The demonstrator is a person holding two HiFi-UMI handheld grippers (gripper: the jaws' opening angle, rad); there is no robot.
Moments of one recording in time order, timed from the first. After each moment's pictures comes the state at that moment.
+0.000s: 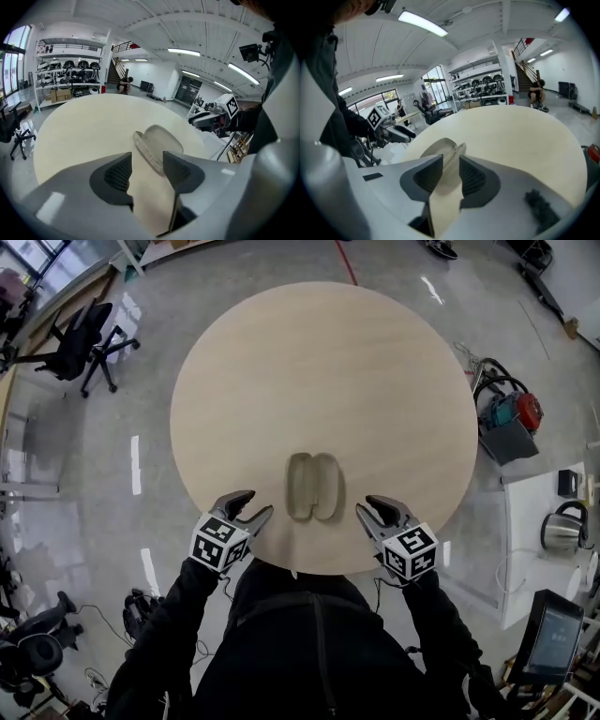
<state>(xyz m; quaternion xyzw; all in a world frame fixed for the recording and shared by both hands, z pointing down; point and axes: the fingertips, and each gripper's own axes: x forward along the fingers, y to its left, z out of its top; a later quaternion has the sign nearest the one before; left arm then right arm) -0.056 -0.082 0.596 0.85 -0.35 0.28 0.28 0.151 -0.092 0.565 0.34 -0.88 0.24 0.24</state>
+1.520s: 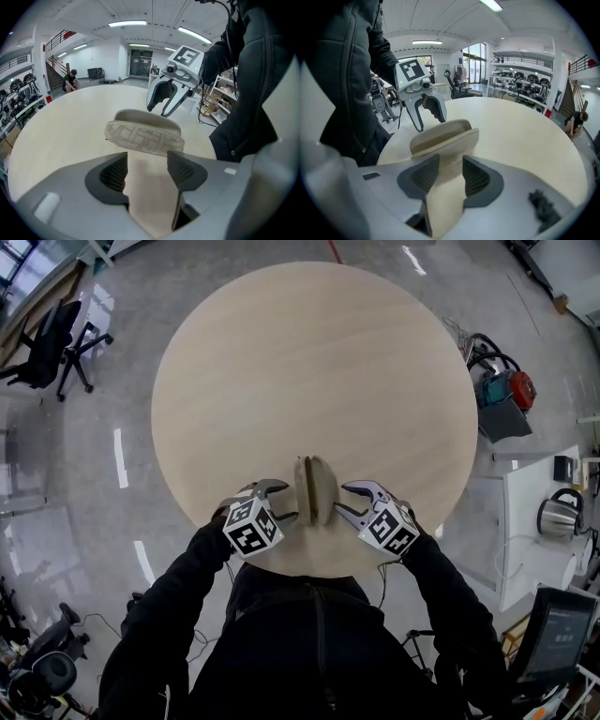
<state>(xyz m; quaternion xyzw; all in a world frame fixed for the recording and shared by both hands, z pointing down) 0.006 -0.098 0.664 0.89 -0.08 0.43 0.13 0.090 -0.115 0.631 0.14 -0.90 0.09 0.40</state>
